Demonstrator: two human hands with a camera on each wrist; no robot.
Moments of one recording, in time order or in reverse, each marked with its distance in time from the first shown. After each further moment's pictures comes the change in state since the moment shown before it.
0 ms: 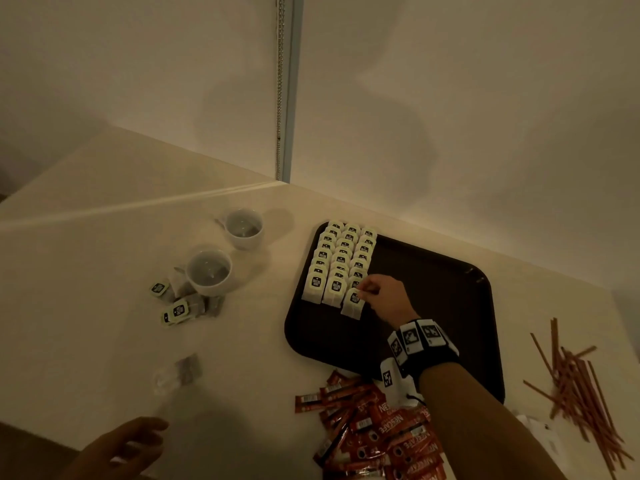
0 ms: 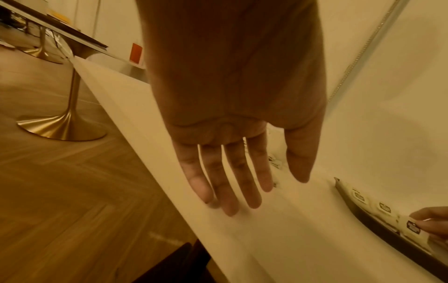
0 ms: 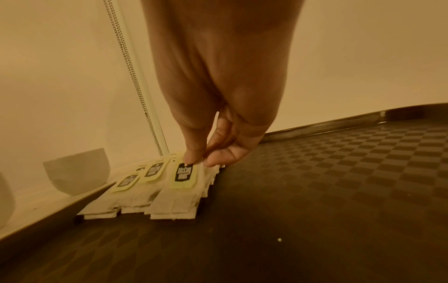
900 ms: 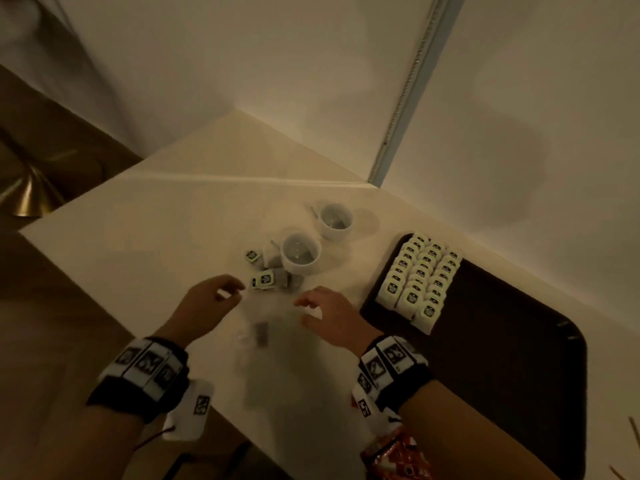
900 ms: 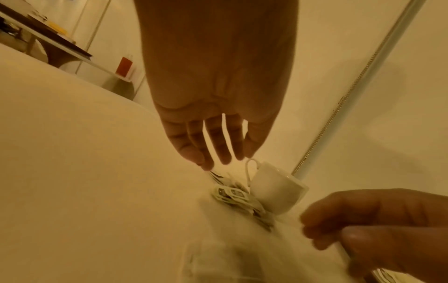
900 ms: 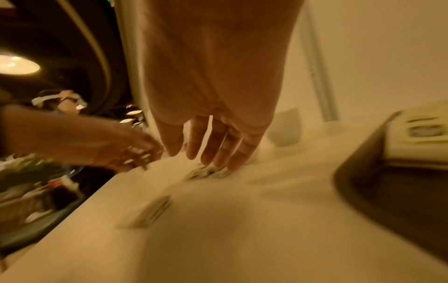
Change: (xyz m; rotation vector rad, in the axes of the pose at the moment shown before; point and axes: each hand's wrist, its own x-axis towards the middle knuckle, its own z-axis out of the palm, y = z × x) left_hand 0.039 0.076 -0.049 0.111 0.419 0.233; right_hand -0.054 -0.135 0.138 -0.146 -0.467 -0.647
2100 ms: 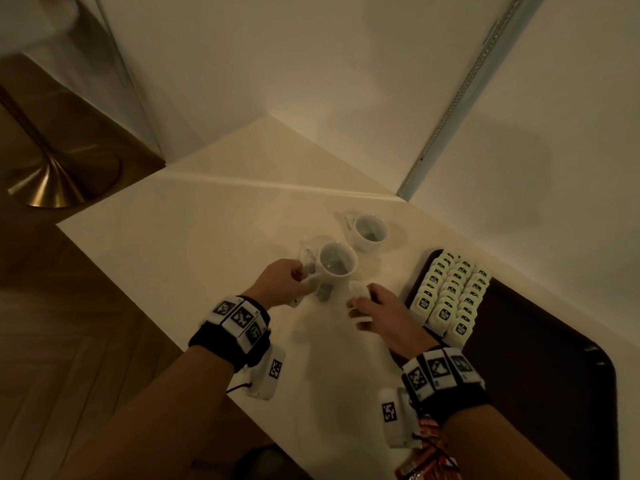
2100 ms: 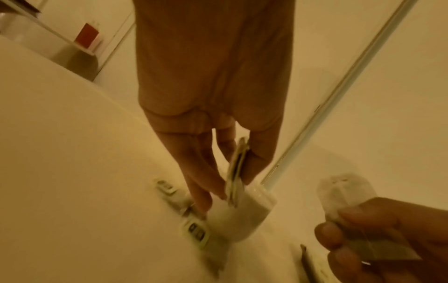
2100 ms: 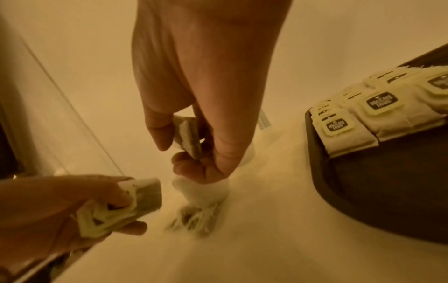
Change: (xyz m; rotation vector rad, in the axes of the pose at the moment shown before) left_hand 0.056 0.037 0.010 -0.063 -0.184 0.039; right_hand 0.004 -0.019 -0.021 0.821 0.181 0.474
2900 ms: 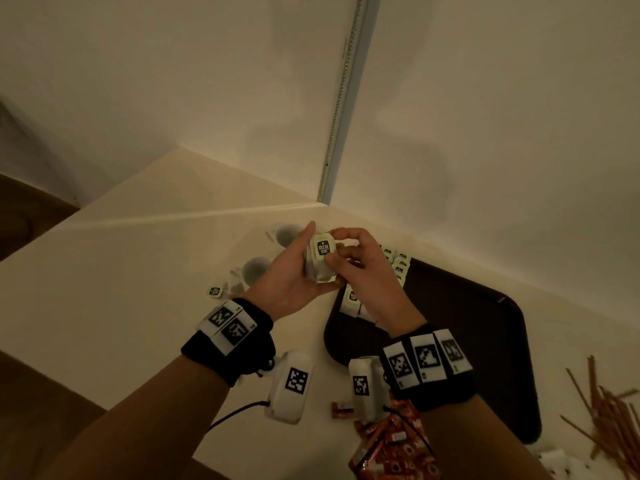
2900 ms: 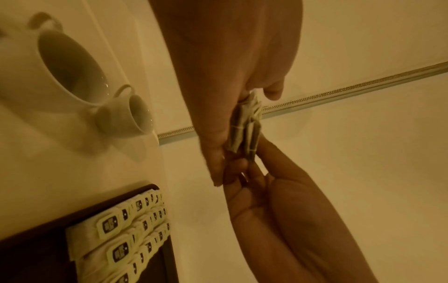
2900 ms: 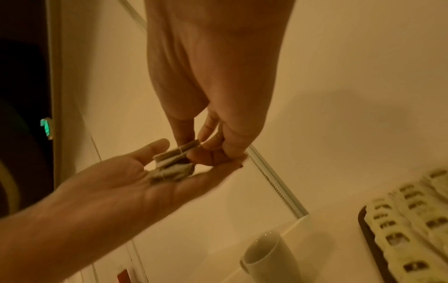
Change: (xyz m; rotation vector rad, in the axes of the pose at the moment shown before) left_hand -0.026 0.167 0.046 -1.297 -0.518 -0.014; right_hand -0.067 -0.073 -0.060 0.054 0.257 -0.502
